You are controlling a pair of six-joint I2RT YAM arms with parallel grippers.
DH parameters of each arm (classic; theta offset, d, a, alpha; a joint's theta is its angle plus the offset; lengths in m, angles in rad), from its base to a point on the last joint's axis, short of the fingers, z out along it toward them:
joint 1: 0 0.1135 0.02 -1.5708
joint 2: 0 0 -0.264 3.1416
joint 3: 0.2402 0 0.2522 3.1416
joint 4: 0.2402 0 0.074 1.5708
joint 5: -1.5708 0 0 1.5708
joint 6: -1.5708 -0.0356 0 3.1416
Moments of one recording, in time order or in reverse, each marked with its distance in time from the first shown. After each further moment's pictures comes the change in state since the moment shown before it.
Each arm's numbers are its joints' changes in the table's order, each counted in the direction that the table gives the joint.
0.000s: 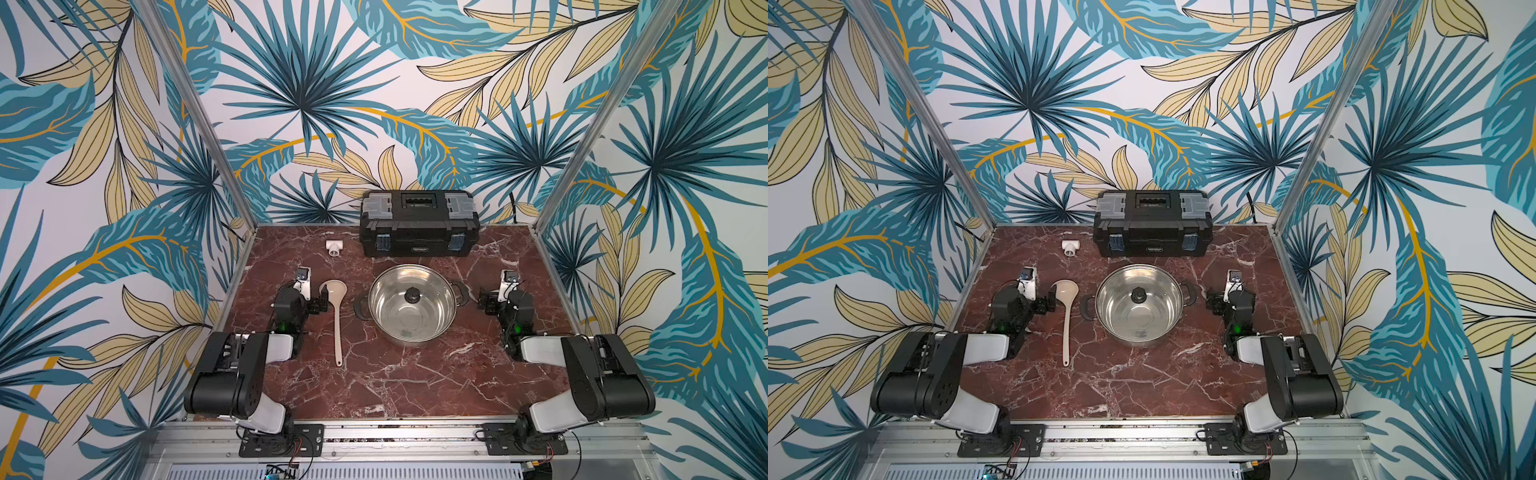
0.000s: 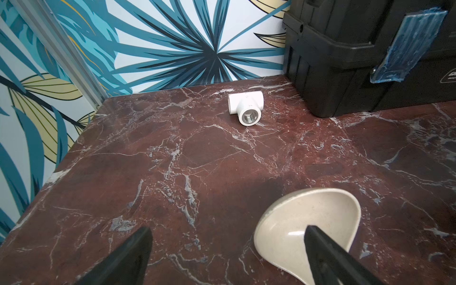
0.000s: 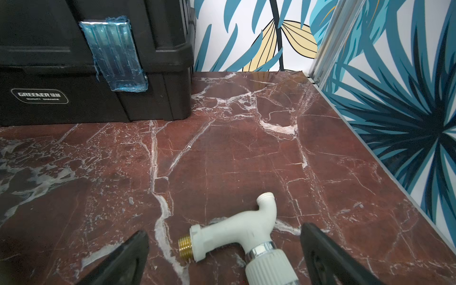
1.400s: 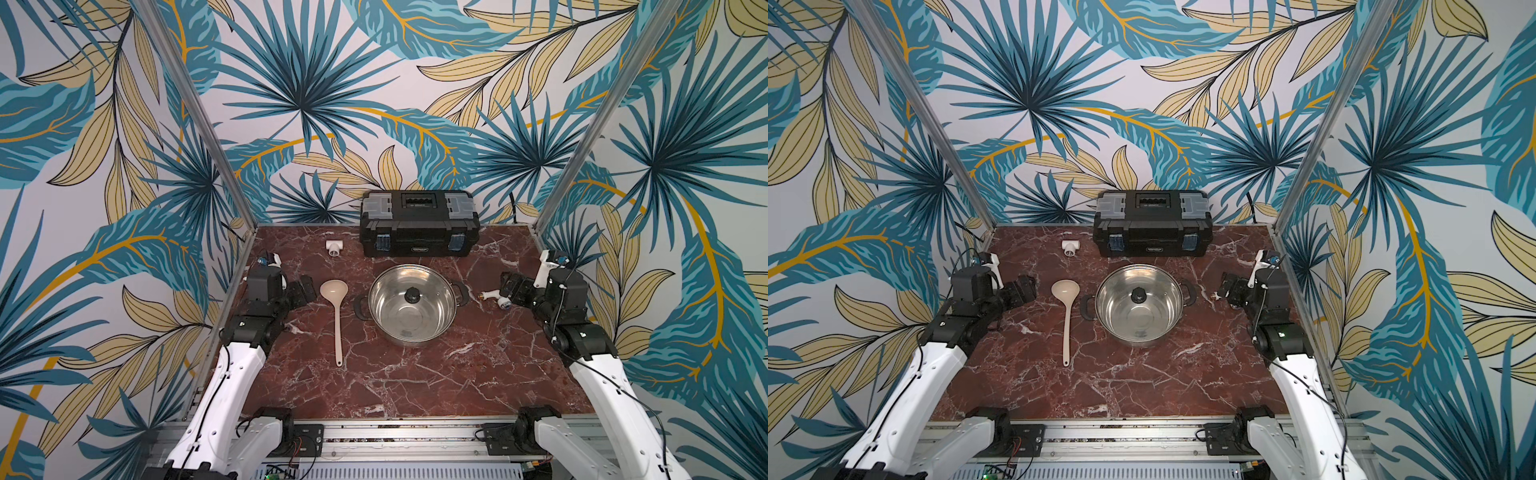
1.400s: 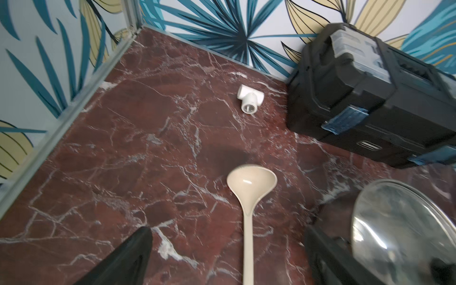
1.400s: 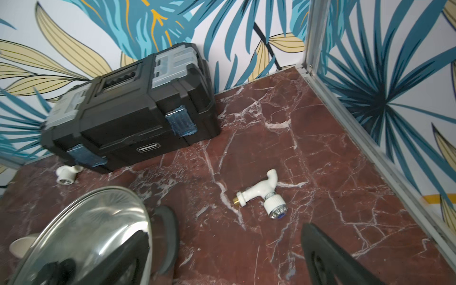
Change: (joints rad) left arm -0.019 -0.604 0.446 1.329 -0.008 0.480; right arm 0.003 -0.655 0.494 1.268 0.120 -0.336
